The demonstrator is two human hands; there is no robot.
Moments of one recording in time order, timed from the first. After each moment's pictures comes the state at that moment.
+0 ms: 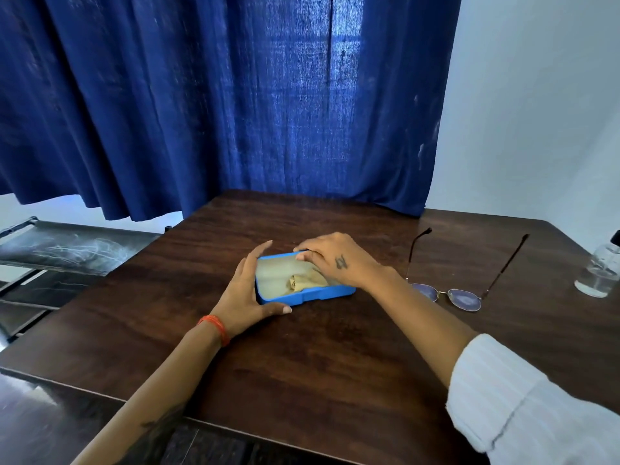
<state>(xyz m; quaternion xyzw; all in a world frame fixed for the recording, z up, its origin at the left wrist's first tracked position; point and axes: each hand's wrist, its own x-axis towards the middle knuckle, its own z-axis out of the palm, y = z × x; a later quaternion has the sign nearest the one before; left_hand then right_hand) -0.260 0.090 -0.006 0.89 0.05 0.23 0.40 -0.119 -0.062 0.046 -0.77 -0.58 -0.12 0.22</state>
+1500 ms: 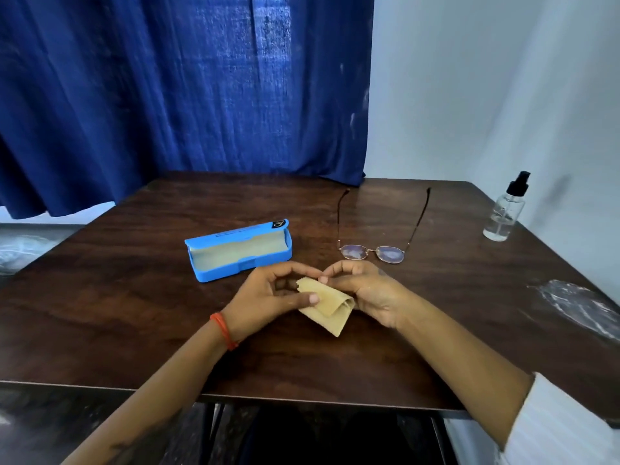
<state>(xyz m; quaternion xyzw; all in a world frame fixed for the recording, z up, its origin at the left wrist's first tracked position) -0.265 -0.048 0.013 0.78 -0.08 0.08 0.61 -0.186 -0.209 0.022 -0.68 -0.15 0.31 0.65</state>
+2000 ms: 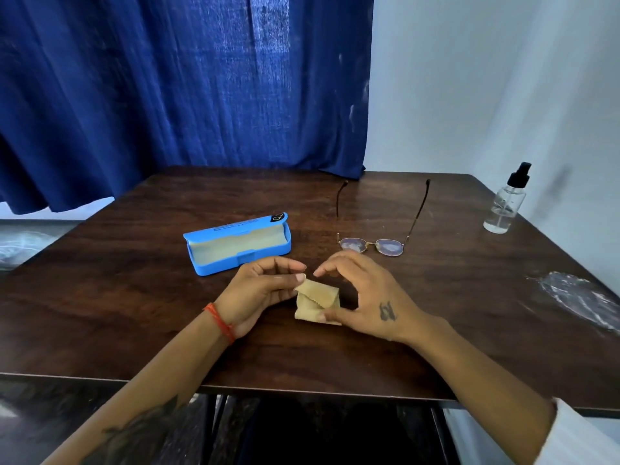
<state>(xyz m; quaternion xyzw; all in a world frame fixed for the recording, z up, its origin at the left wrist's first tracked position) -0.263 -0.047 0.012 0.64 0.07 0.03 0.76 -0.198 -0.236 0.009 -0.81 -0.49 -0.10 0.32</state>
